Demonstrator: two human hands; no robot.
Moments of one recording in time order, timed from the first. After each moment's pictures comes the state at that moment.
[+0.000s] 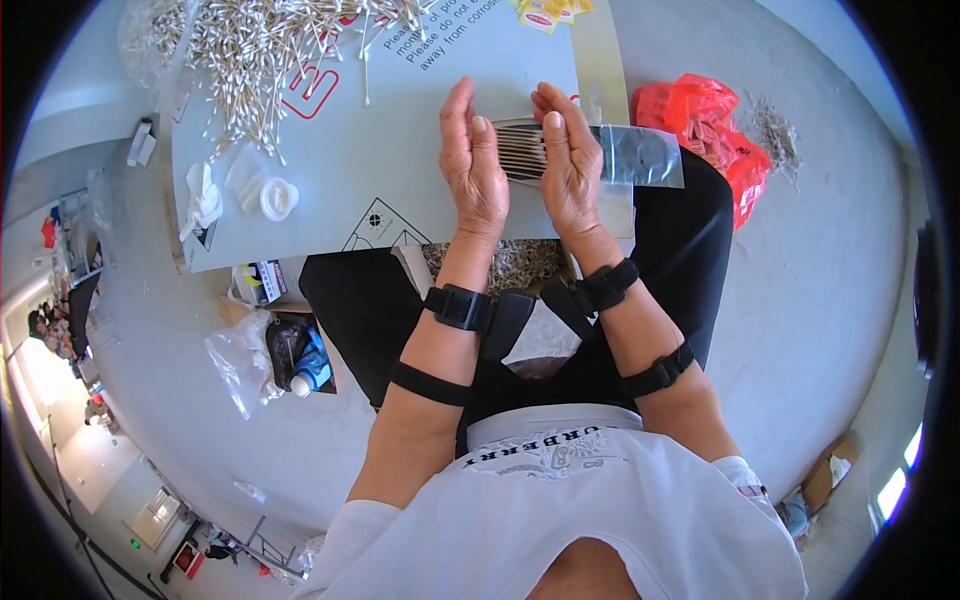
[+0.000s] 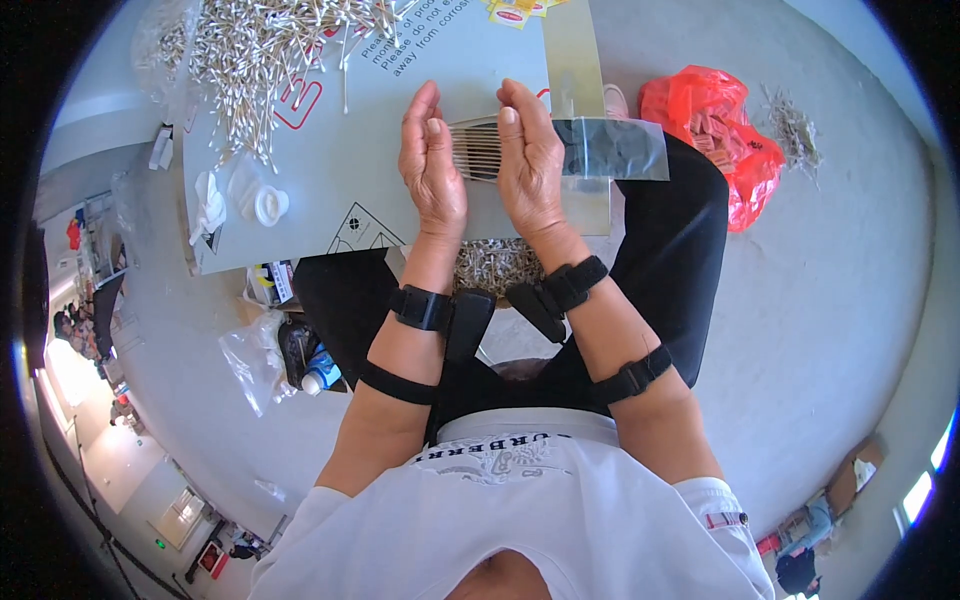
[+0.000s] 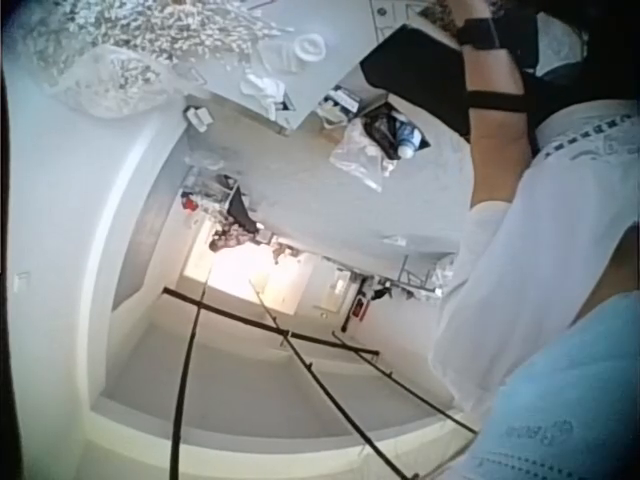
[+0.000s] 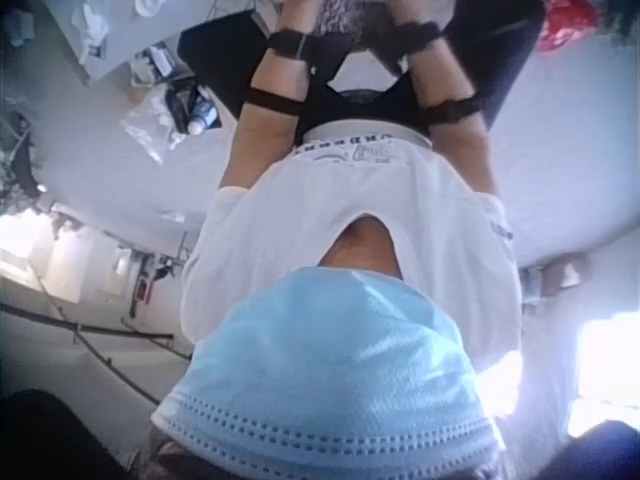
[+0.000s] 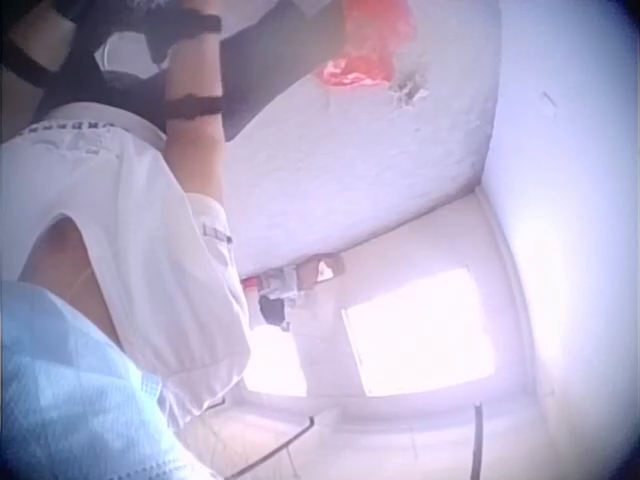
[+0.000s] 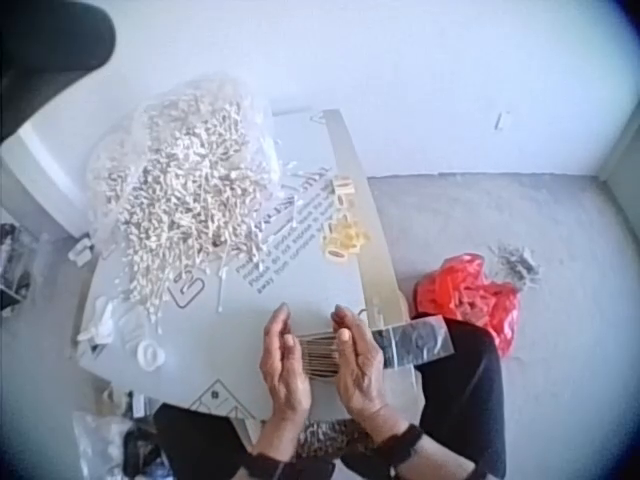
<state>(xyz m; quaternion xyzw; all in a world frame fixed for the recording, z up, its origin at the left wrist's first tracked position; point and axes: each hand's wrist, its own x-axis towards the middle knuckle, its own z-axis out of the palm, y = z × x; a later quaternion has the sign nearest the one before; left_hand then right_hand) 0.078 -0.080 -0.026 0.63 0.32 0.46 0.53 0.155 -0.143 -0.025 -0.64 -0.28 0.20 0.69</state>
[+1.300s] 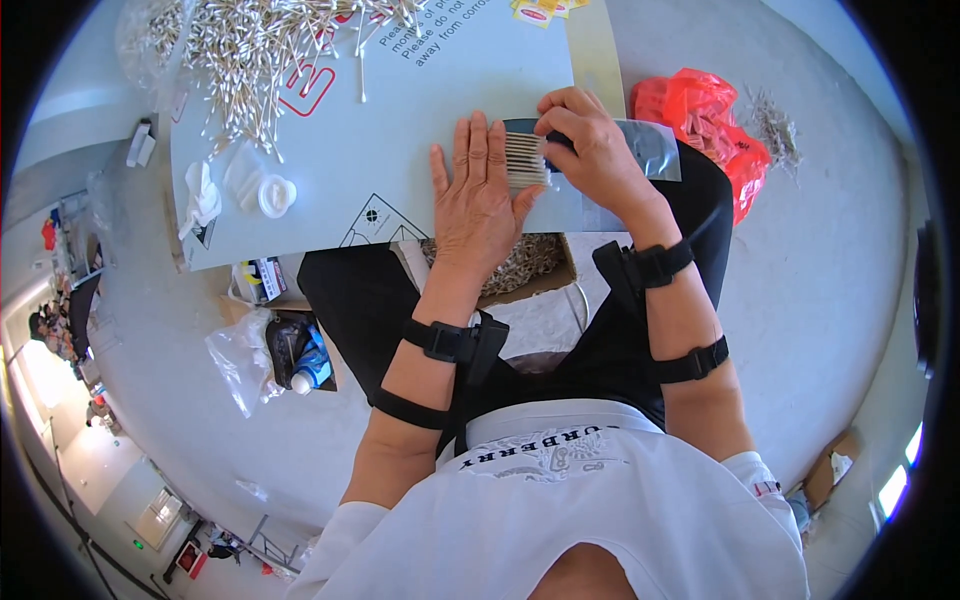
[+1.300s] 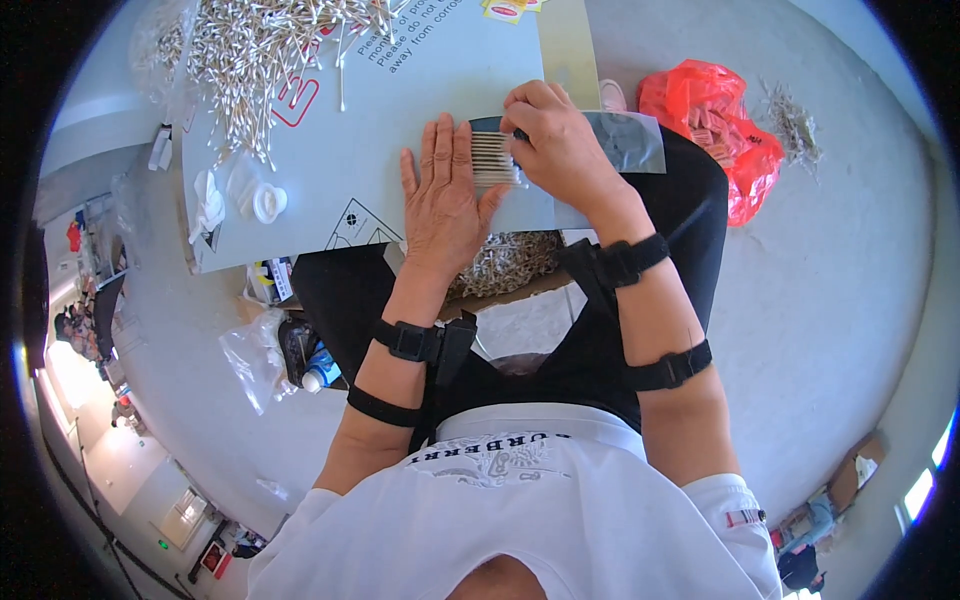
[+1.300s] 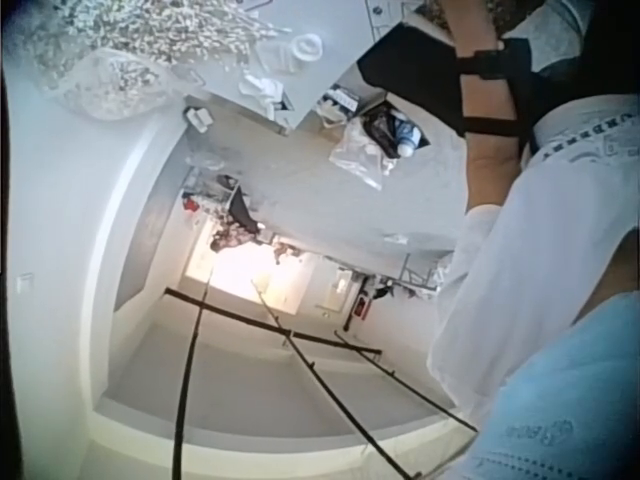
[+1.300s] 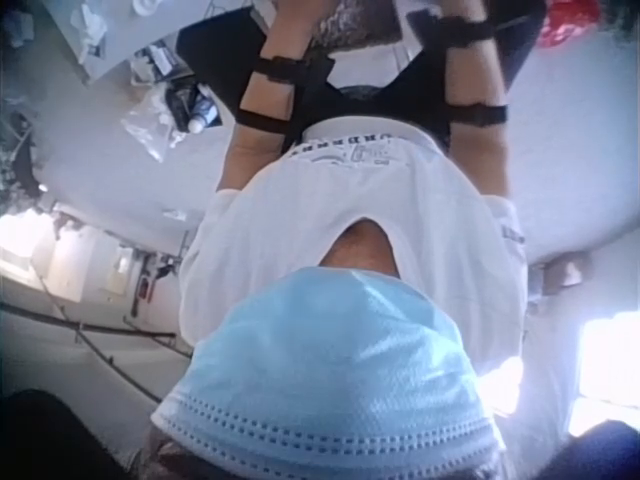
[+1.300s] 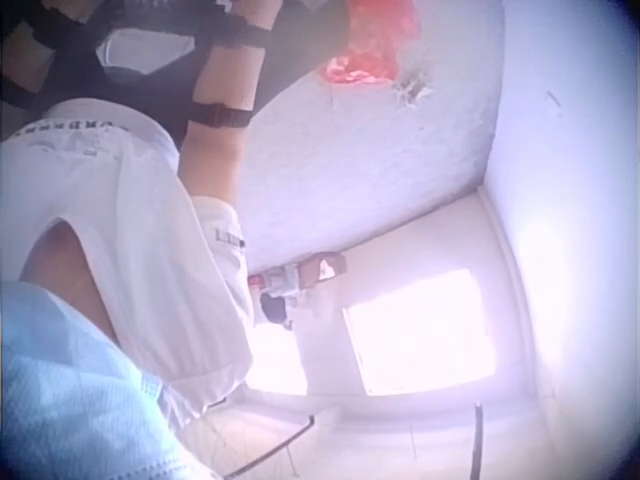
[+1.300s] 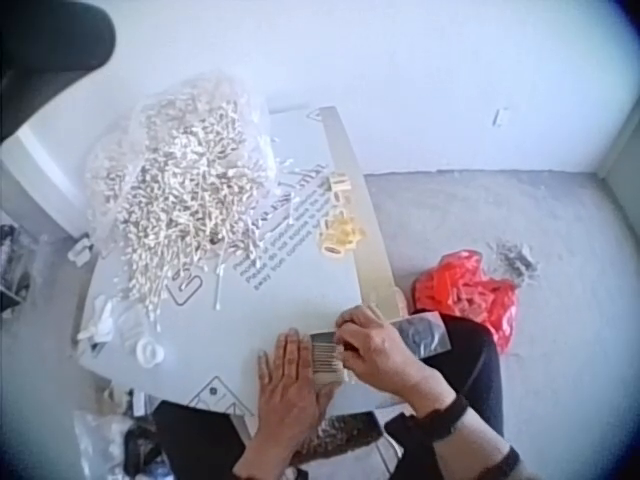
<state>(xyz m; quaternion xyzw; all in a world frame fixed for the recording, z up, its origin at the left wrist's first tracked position) 0.039 -0.108 -0.012 0.93 0.32 0.07 0.14 0.216 -0.165 -0.002 -0.69 -0.60 0.15 0.37</state>
